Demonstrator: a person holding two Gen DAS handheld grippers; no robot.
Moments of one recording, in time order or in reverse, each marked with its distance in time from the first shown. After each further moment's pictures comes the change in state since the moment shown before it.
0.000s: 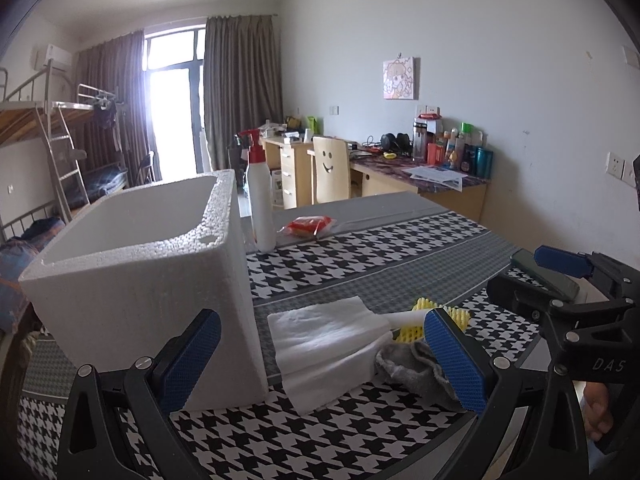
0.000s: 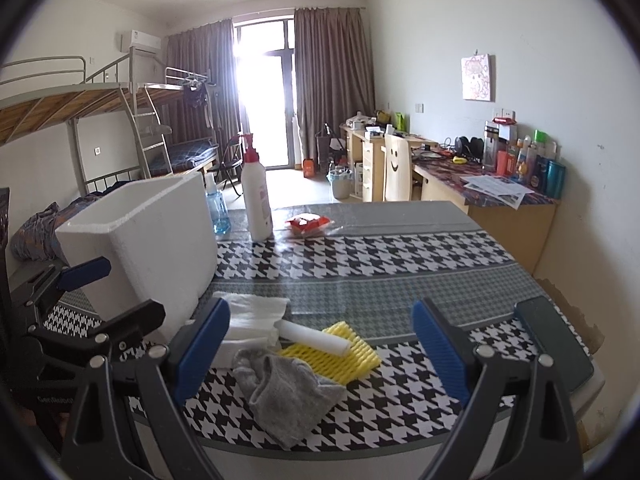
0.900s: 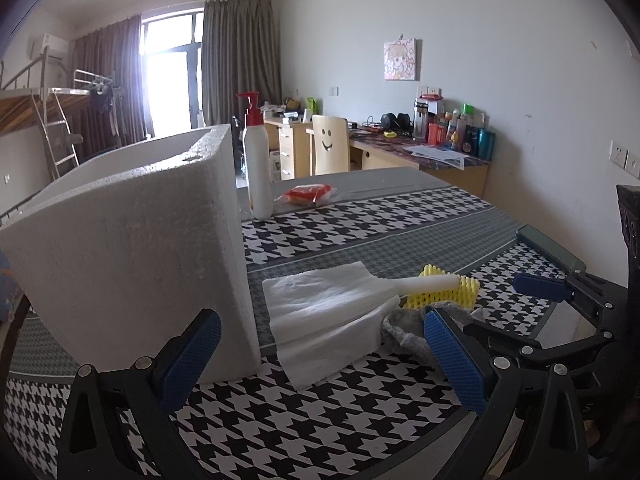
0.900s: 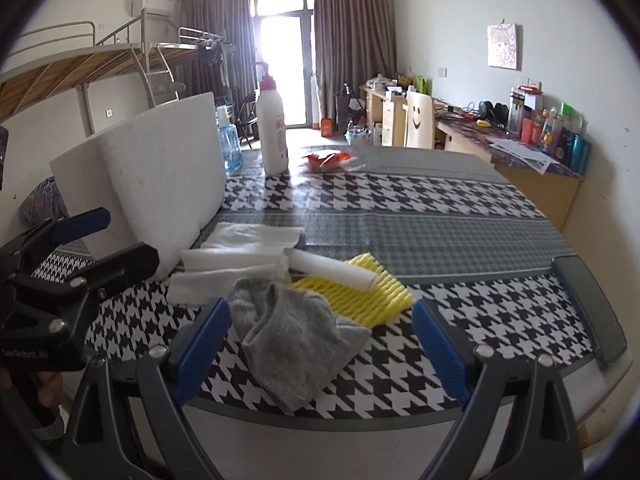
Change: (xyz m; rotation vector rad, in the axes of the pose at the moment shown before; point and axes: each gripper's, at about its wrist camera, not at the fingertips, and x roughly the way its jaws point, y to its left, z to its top) left arm 0.018 0.002 -0.022 -0.009 0.065 -0.008; right arm 0.030 0.011 -0.044 -0.050 0.149 0.060
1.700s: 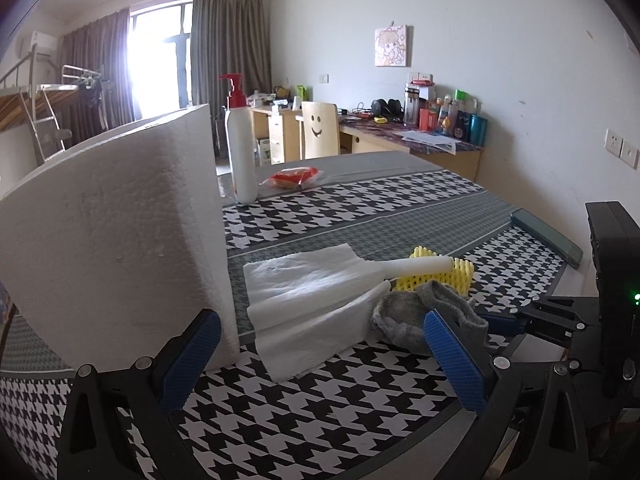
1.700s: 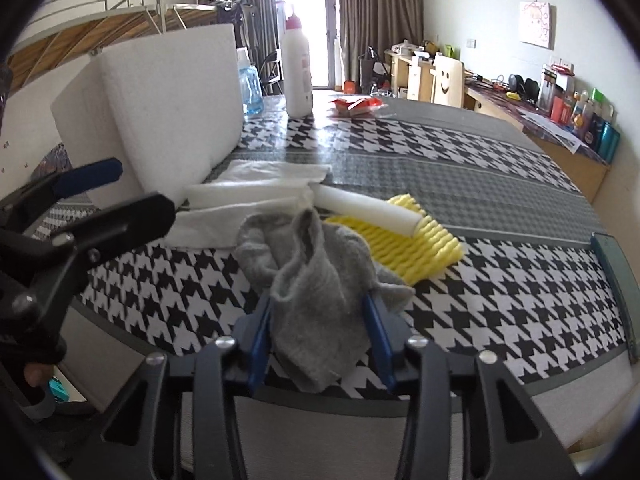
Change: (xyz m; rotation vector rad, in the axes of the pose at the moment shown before) left arm 0.010 -0.008 -0.009 0.020 0.043 -0.028; right arm 0.025 0.010 -0.029 -0.063 0.138 0.046
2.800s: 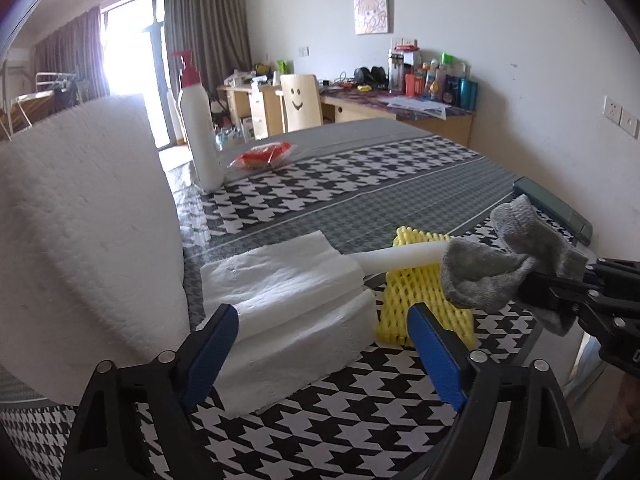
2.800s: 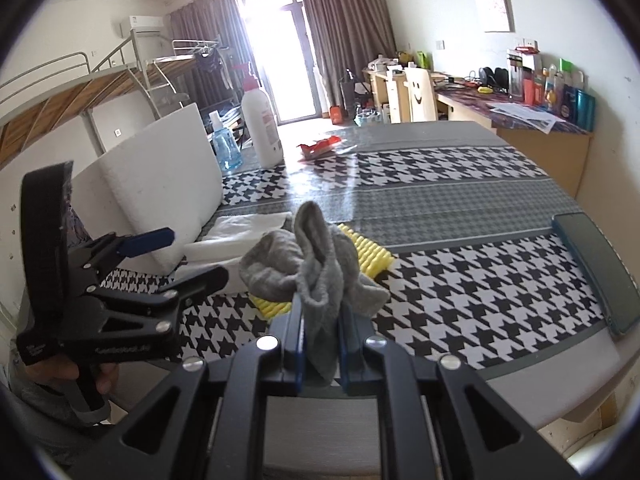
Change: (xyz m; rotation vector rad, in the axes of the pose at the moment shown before) left arm 0.049 -0.025 0.012 0.071 0.115 -0.016; right arm -0.046 -0.048 0.006 0.176 -0.107 0.077
